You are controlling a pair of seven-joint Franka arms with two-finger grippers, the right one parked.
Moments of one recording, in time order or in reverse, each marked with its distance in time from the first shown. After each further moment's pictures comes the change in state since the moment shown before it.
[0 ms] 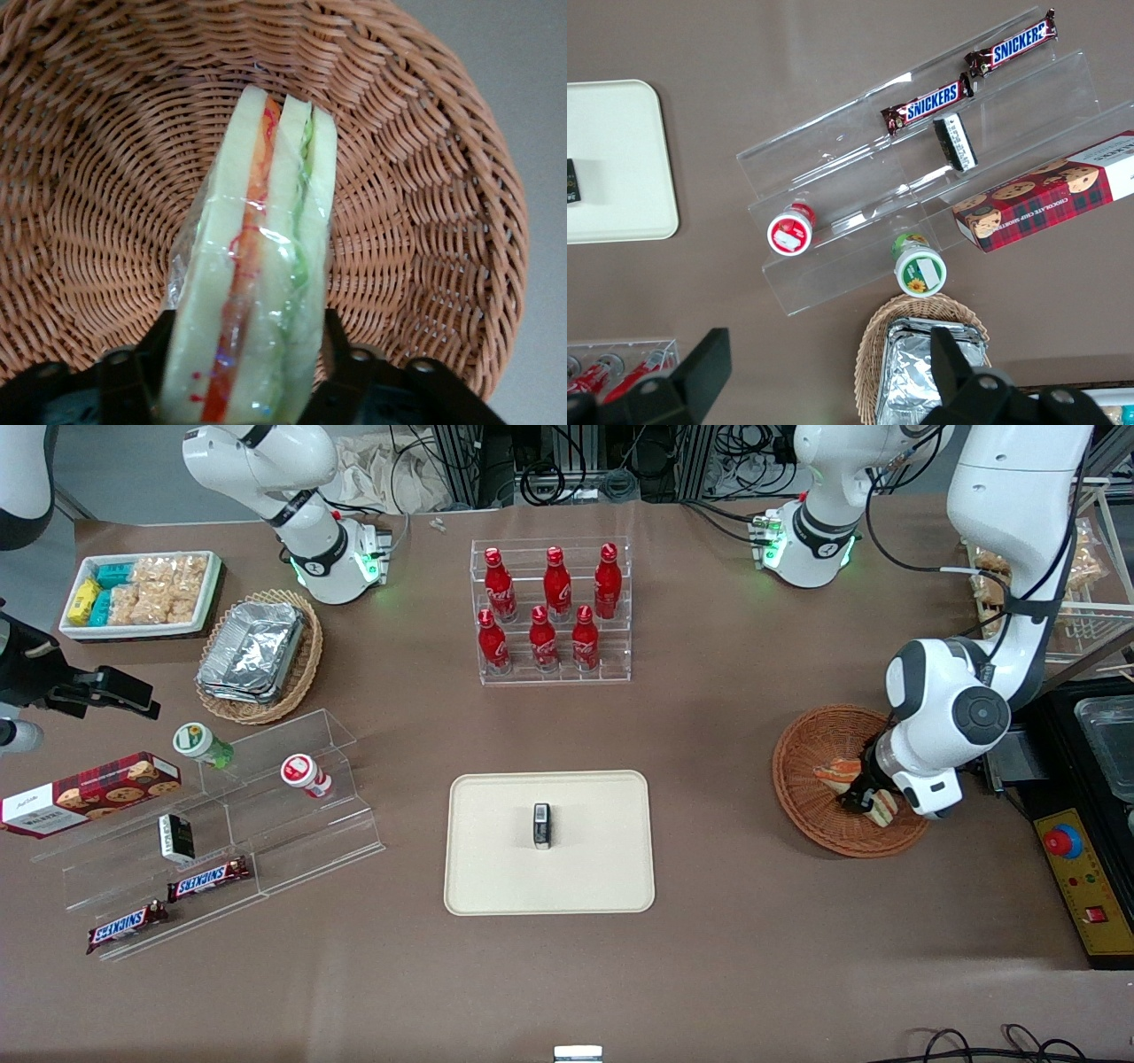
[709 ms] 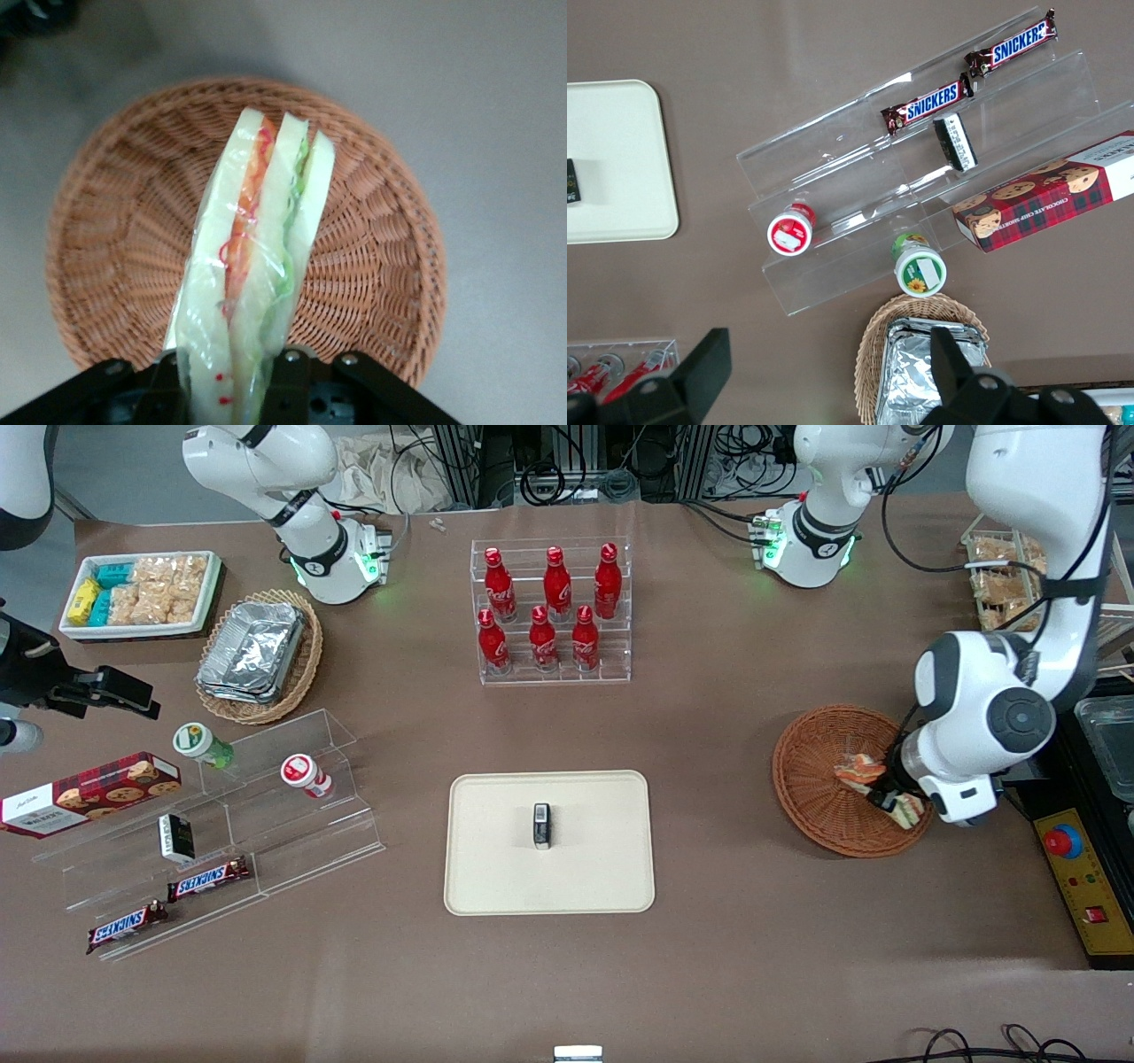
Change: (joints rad) arm 0.000 -0.064 -0.001 0.202 0.077 -0.337 0.002
